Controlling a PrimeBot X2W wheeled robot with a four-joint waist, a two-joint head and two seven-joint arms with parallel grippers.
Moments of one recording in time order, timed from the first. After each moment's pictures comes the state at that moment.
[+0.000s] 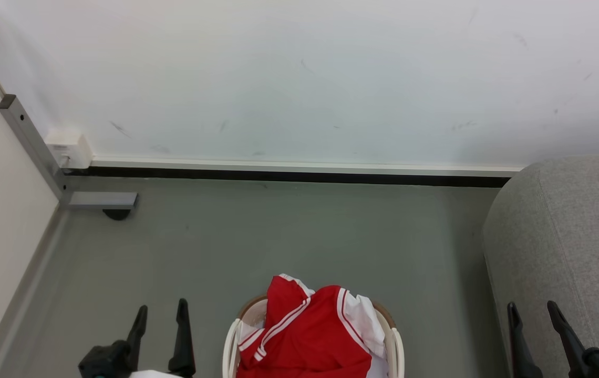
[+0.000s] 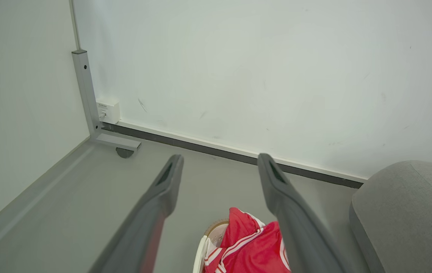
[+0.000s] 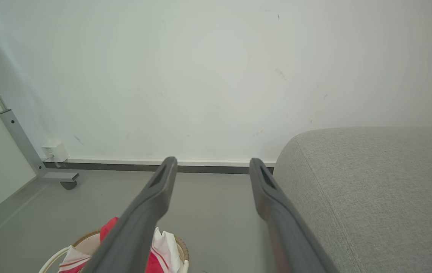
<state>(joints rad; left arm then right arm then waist) -0.03 0.05 -0.09 0.24 -0.26 0.06 -0.24 0.00 -0.05 -0.01 0.24 0.21 0.13 -0.24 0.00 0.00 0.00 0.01</state>
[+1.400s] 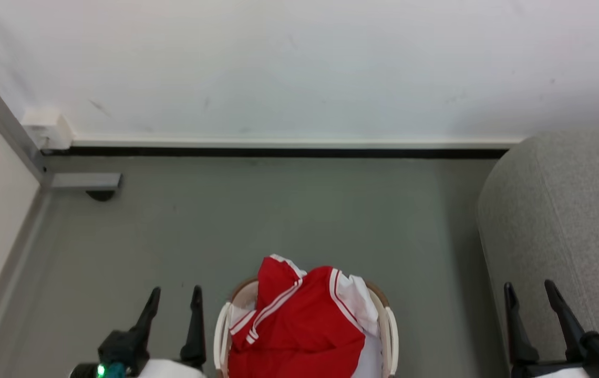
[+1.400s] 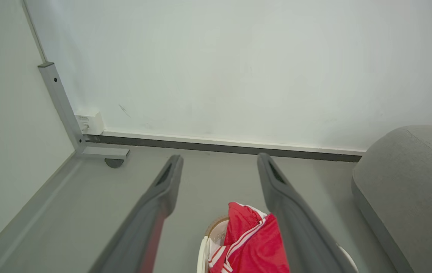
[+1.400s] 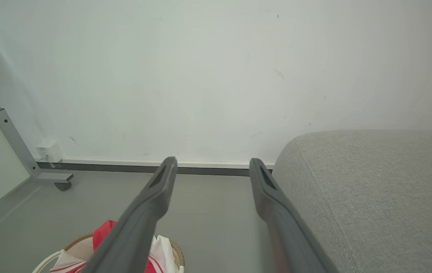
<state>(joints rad) -0.07 0.05 -0.09 0.26 -0.13 0.02 -0.26 -0.04 -0.05 0.00 0.23 0.19 0.13 -0.26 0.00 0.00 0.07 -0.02</state>
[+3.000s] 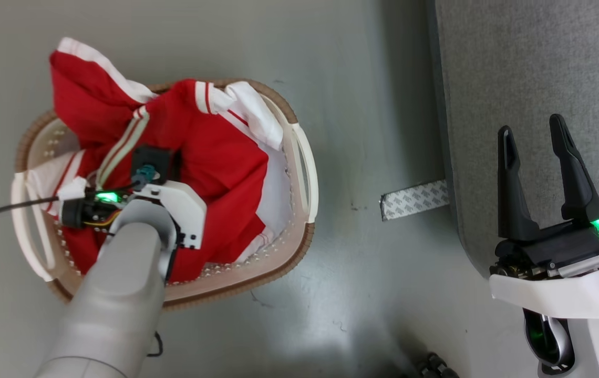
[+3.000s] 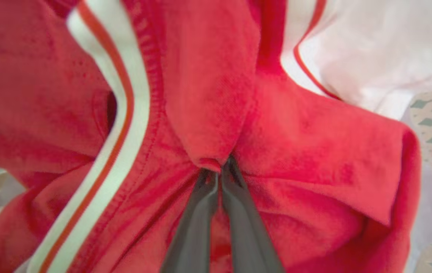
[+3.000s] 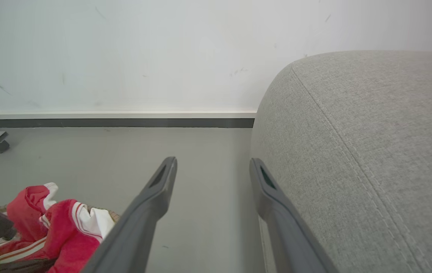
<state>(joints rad) -0.92 0.11 -0.28 1.11 0.00 0.07 -0.20 -0.35 -0.05 0.13 -0.09 0.29 0.13 -0.26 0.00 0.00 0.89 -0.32</state>
